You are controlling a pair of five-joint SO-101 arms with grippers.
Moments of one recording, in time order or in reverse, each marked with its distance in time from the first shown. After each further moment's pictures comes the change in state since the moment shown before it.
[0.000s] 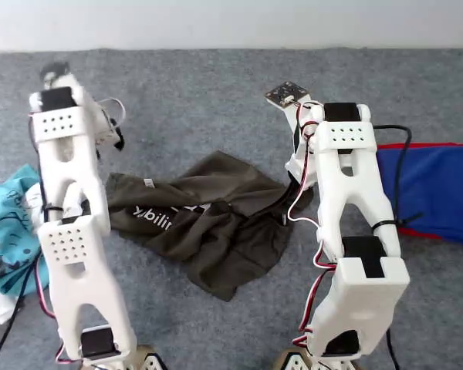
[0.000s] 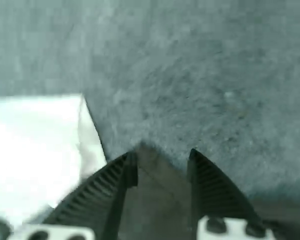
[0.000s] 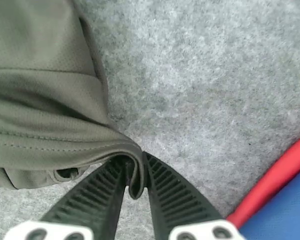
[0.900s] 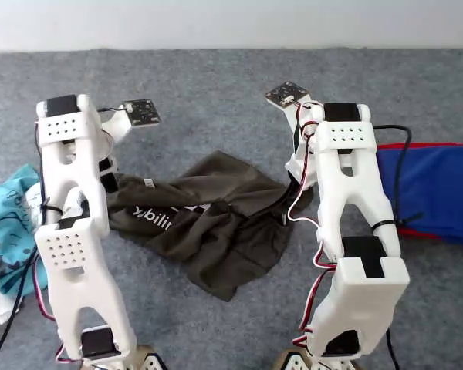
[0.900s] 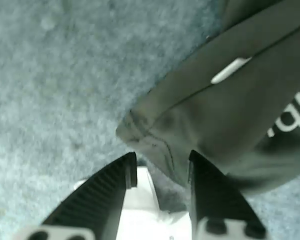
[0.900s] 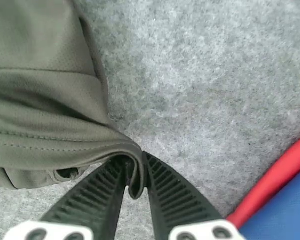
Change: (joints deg) left arm 0.6 -3.8 16.9 -0.7 -86.9; right arm 0.0 0.0 0.0 0.1 0.0
